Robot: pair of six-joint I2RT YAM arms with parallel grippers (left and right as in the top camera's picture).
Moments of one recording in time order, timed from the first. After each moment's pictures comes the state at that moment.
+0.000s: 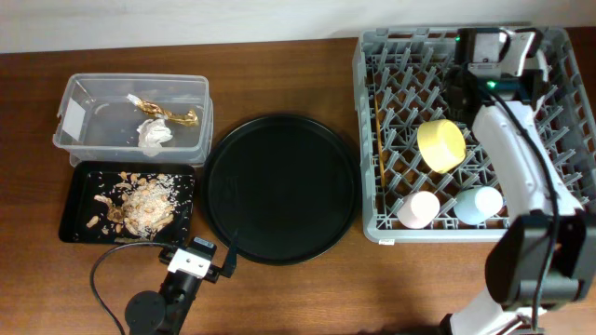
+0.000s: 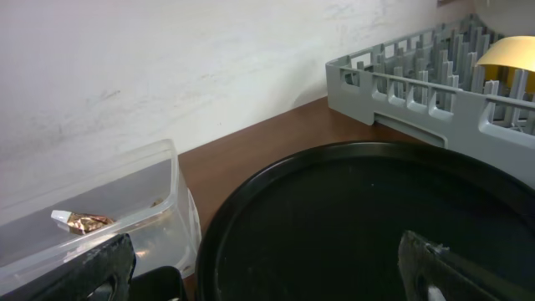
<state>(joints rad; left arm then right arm) -0.07 0.01 0.02 -0.06 0.31 0.25 -0.03 1.82 1.55 -0.61 1.14 -0.05</state>
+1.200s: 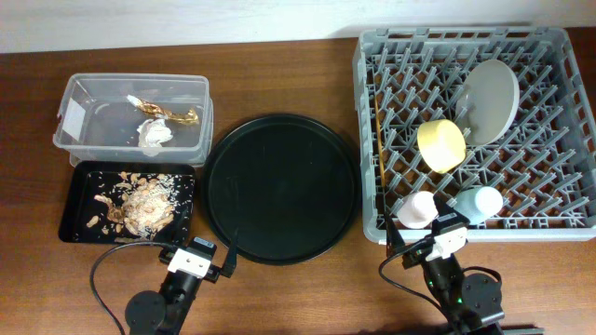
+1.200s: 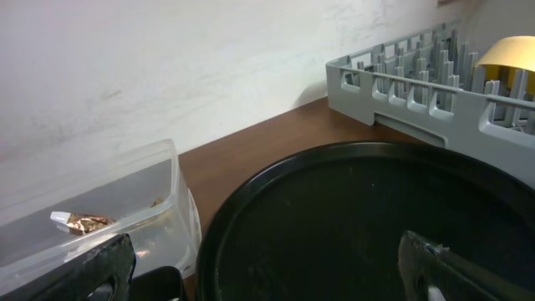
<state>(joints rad) -0.07 0.01 0.02 -0.05 0.31 0.25 0.23 0.01 0.01 -0.03 -0.05 0.00</state>
